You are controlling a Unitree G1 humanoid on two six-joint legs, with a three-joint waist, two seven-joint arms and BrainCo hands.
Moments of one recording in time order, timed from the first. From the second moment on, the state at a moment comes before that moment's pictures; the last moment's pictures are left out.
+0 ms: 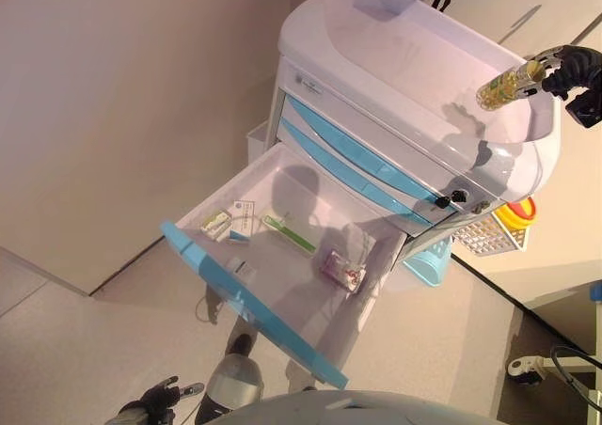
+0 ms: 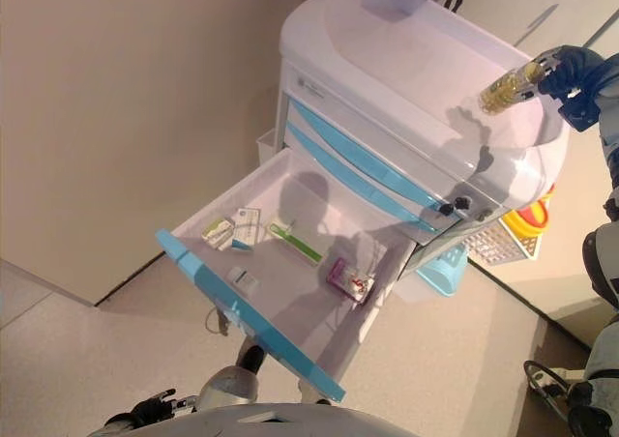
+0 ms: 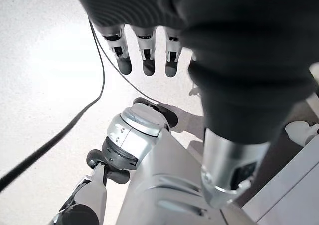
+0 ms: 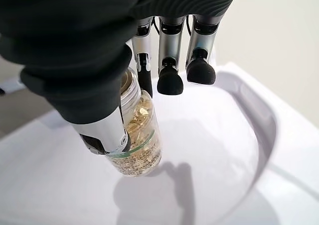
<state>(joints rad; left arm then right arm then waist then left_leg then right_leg) 0.06 0.41 -0.11 1.25 -0.35 -0.04 -0.20 -1.29 -1.04 0.65 1.06 0.04 0.14 0.44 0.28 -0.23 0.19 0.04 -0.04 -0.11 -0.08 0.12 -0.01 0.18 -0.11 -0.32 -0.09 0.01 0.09</state>
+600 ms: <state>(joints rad) 0.05 0.41 -0.11 1.25 -0.35 -0.07 -0.20 -1.29 -1.04 0.67 1.10 0.01 0.18 0.49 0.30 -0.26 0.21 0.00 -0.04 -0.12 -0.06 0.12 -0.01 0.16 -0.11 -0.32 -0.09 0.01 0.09</state>
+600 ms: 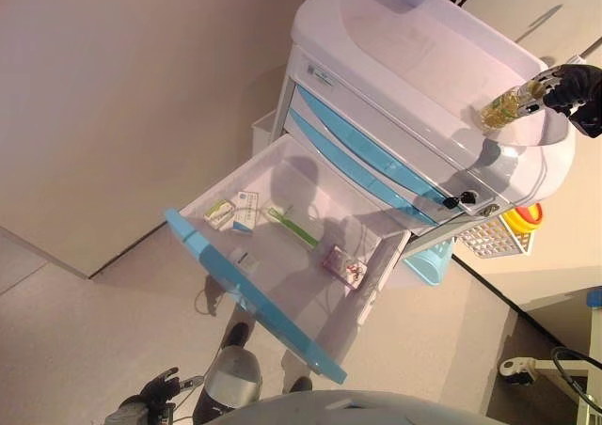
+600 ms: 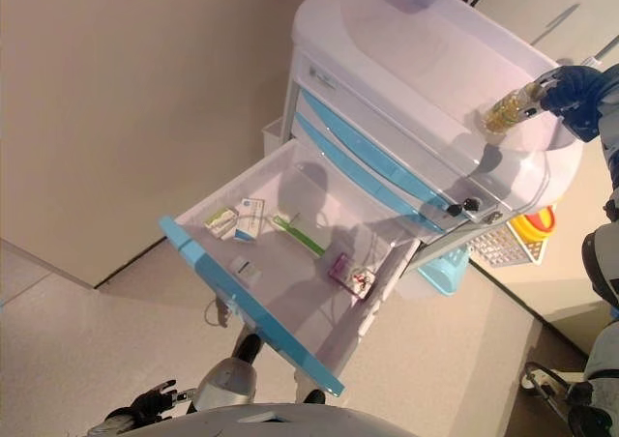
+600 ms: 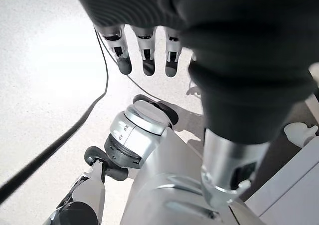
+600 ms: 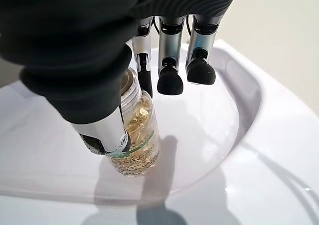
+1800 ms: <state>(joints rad) 0.06 0.43 -0.17 1.15 -0.37 -0.06 -0.20 -1.39 -1.04 0.68 1.18 0.02 0.11 0.17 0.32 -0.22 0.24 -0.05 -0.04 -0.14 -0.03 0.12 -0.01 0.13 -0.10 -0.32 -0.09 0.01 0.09</state>
